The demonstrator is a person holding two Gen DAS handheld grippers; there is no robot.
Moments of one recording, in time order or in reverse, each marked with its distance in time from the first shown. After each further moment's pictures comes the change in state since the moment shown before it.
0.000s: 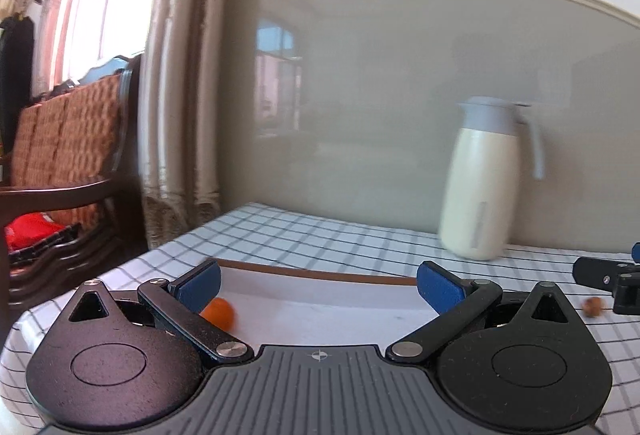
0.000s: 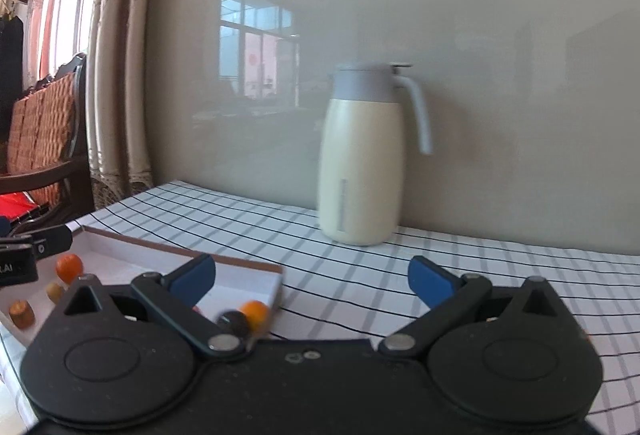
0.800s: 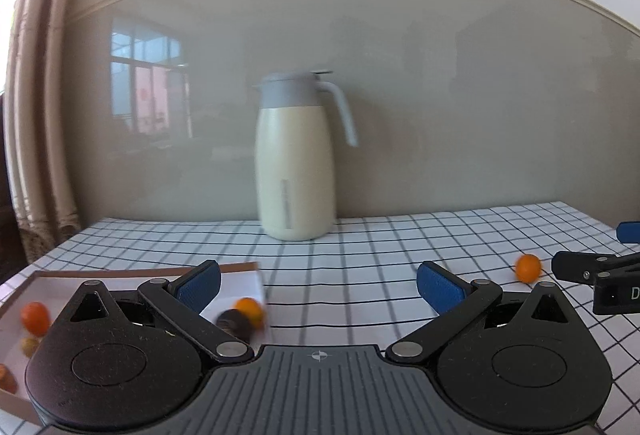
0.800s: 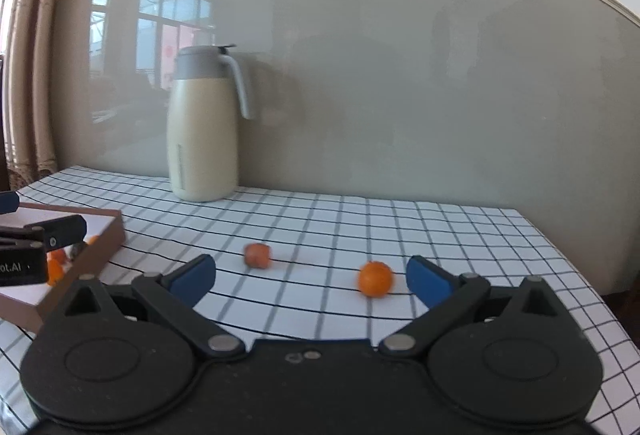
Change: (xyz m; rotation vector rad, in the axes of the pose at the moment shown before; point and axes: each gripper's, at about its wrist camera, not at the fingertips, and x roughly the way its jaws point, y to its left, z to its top) left arm -0.021 -0.167 -0.024 0.172 0.010 -0.295; right arm -0.070 -0.129 -0.052 0.074 0.042 -0.249
